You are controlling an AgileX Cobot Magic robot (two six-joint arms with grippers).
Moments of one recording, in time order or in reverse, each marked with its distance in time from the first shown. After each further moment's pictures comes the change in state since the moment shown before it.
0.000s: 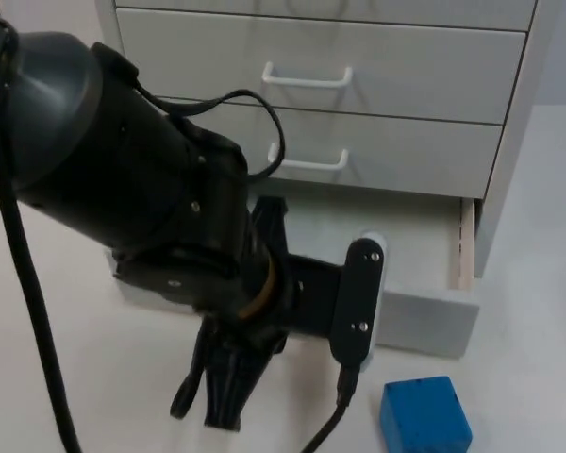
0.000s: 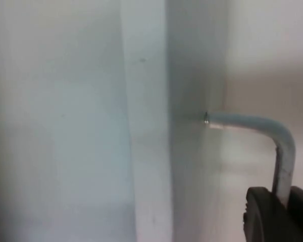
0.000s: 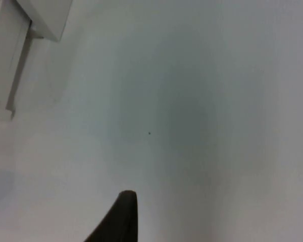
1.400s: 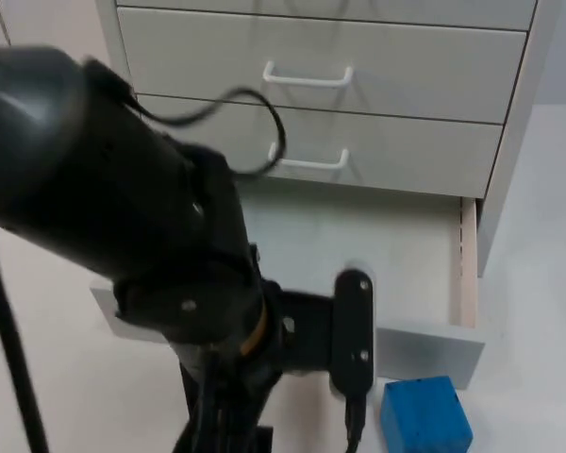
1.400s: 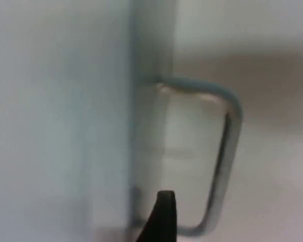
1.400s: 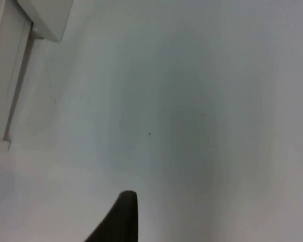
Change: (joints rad) right arm 0.000 0.000 0.000 0.000 -0.002 0.000; left arm -0.055 -0.063 0.039 -0.340 0.098 0.111
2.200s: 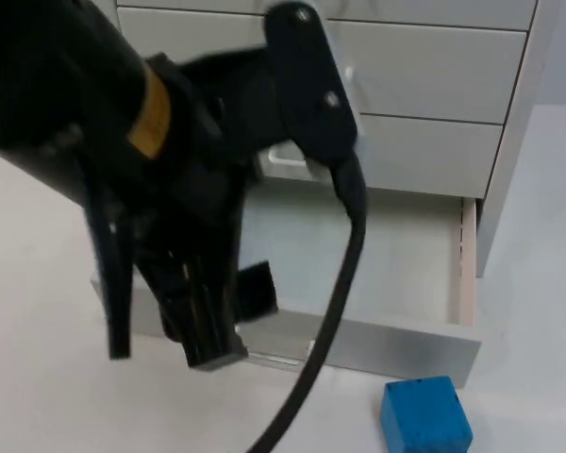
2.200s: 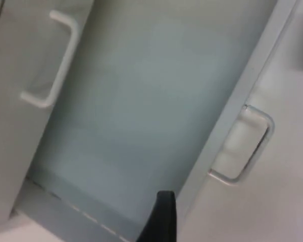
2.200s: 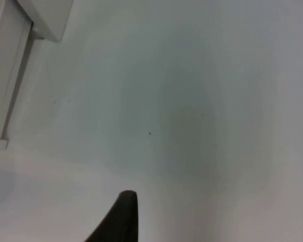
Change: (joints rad) right arm 0.000 0.000 0.000 0.000 0.000 0.000; left arm 0.002 -0.487 0.007 -0.204 0.151 -0.051
